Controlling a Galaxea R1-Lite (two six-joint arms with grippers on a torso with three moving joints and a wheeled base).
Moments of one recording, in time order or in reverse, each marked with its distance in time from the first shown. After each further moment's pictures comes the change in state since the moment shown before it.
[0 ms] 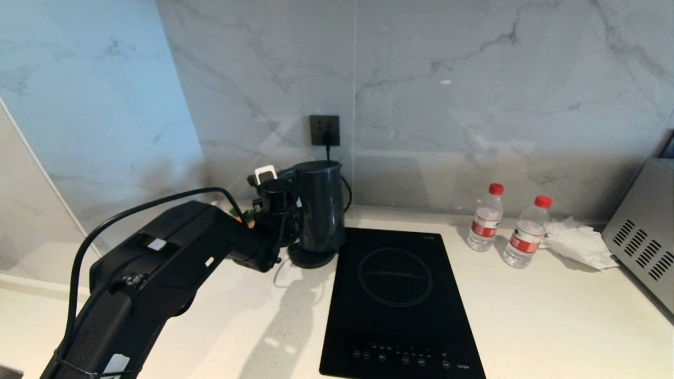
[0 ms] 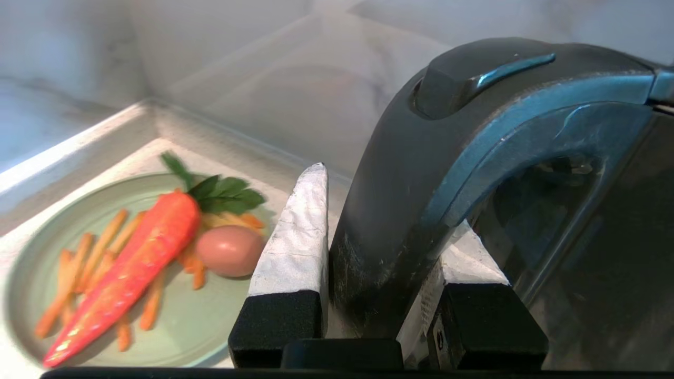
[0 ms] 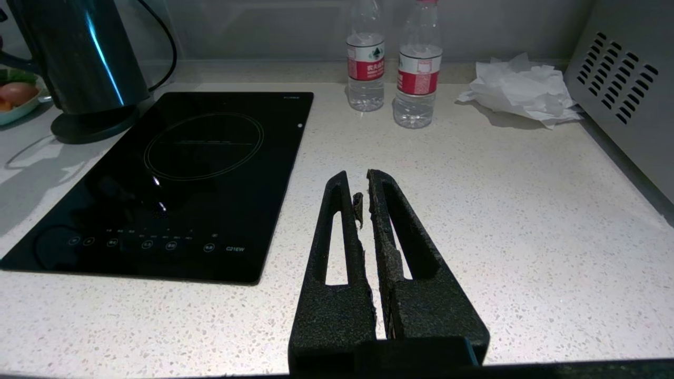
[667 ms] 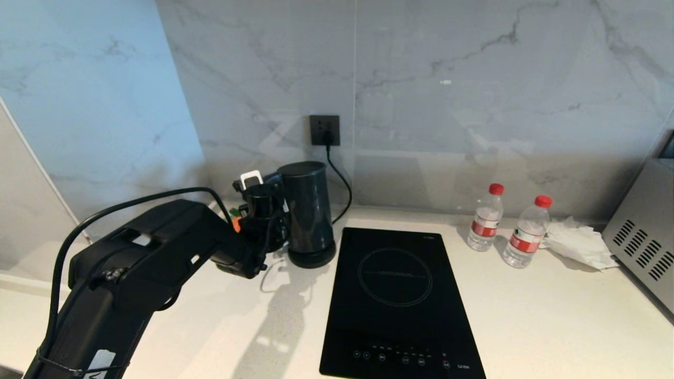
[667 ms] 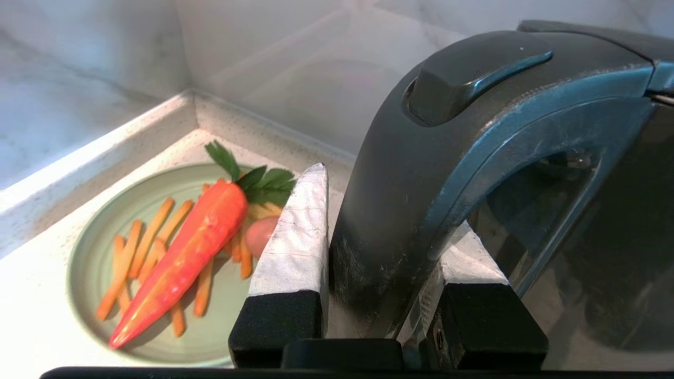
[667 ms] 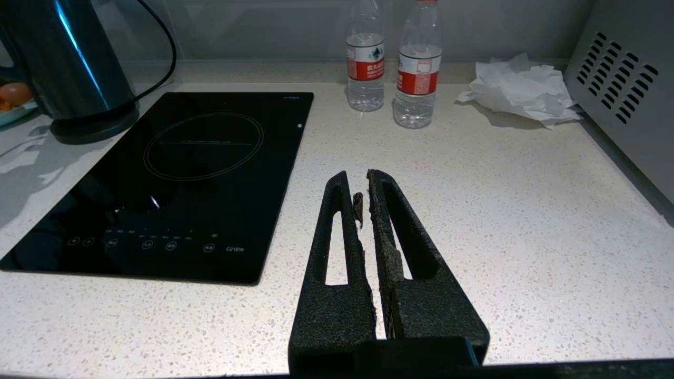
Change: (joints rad) left arm 0.036 -0.047 0.148 -0.081 -0.008 -0.002; right arm 0.000 0.000 0.000 0.000 0.000 0.000
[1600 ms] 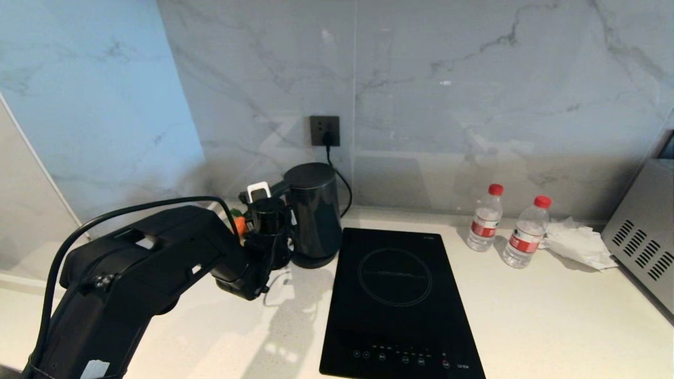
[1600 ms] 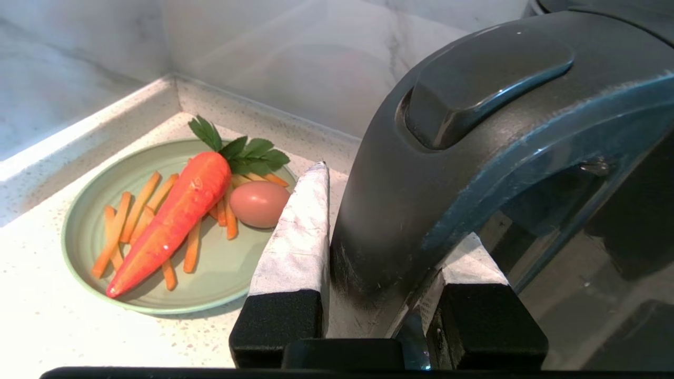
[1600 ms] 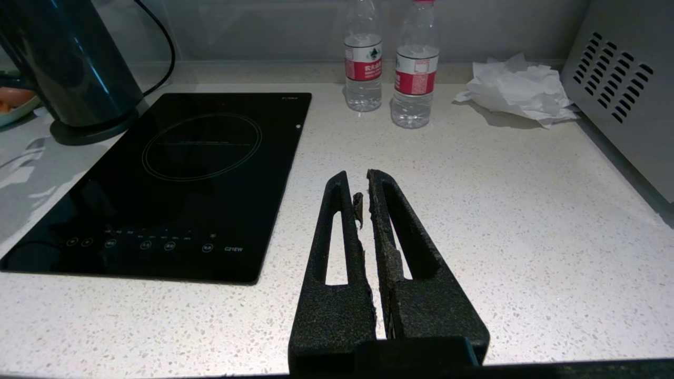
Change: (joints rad) left arm -0.063 -0.043 0.190 -0.128 0.004 0.001; right arm 0.000 0.000 0.000 0.000 -0.001 0.000
